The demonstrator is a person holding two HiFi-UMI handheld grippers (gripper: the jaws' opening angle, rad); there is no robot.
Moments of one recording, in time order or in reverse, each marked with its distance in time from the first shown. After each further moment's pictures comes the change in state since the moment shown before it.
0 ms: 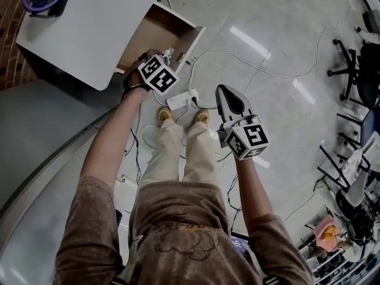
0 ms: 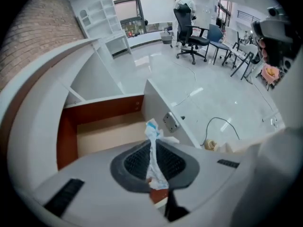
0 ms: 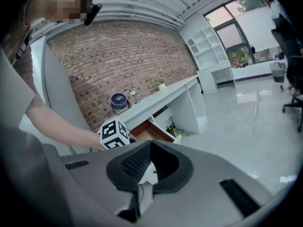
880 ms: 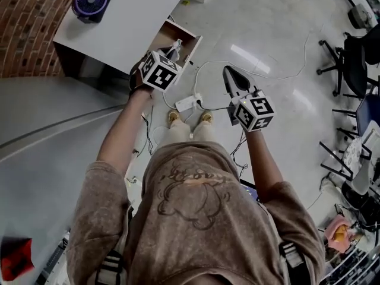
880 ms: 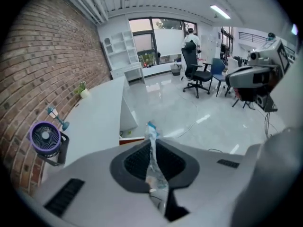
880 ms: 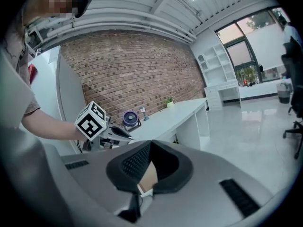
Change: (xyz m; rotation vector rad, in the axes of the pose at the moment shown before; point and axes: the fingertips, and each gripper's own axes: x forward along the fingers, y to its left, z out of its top) left arm -0.240 0.010 0.077 -0.127 -0.290 0.090; right arm -0.084 0.056 0.122 -0.121 -0.100 0.025
